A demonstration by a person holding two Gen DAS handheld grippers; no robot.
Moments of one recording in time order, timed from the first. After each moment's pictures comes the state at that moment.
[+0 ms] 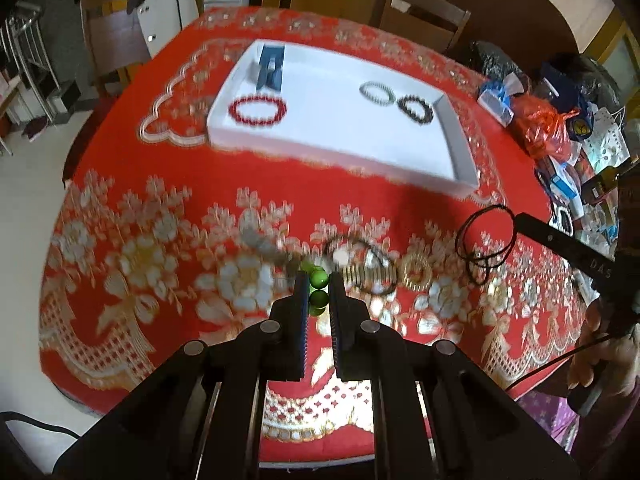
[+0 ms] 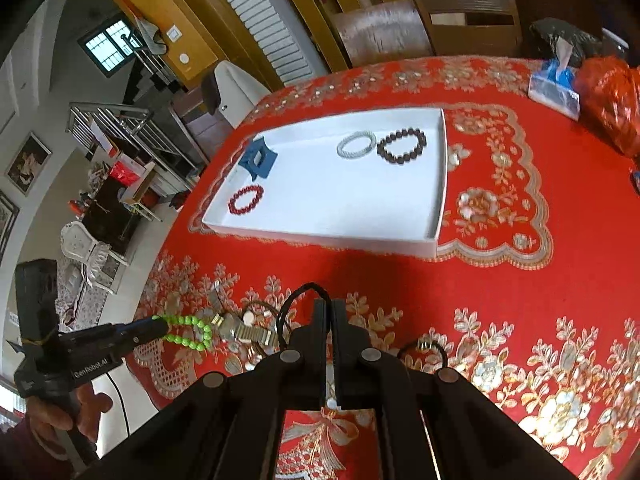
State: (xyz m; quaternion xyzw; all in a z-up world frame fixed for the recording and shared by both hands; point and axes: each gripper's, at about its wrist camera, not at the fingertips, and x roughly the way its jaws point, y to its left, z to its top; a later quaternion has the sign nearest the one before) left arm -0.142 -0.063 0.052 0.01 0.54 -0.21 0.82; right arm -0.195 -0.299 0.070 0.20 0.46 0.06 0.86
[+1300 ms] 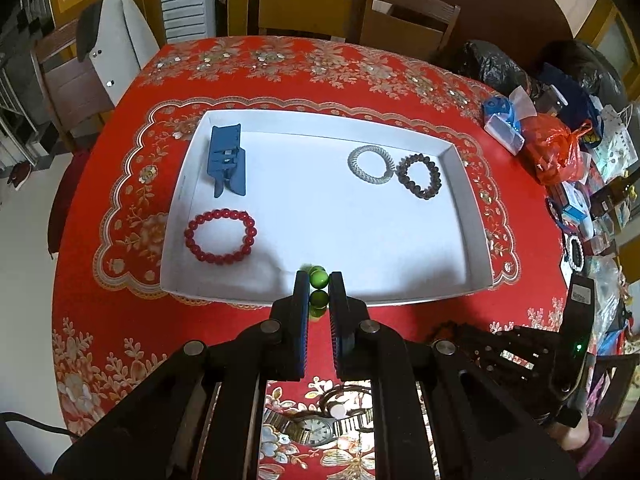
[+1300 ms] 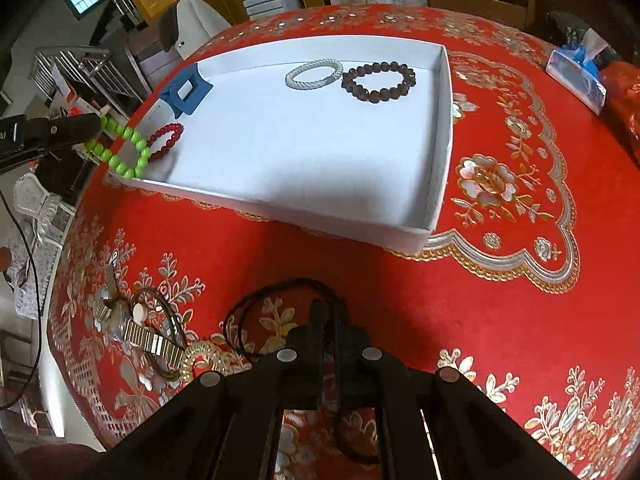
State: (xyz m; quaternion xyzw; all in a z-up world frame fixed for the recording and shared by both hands) left arm -0.010 -0.128 0.062 0.05 0.54 -0.24 0.81; right arm -0.134 -0.301 -0.018 0.11 0.55 0.01 0.82
